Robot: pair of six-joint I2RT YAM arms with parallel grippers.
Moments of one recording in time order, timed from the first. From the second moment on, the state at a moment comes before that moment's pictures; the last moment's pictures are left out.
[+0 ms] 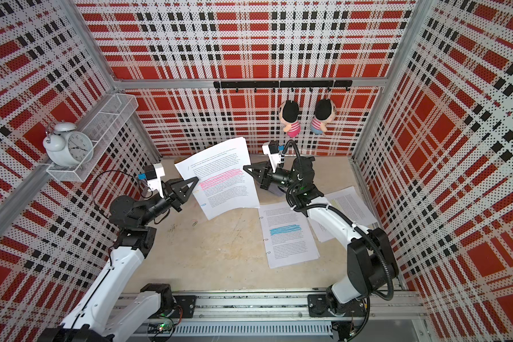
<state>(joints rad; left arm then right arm) -0.03 0.91 0.69 0.55 0.85 -0.48 0.46 1.52 1.15 0.57 -0.82 0.43</state>
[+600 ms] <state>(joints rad) -0.03 0.90 0.69 0.51 0.86 -0.48 0.44 1.47 1.09 0.57 -0.86 0.48</state>
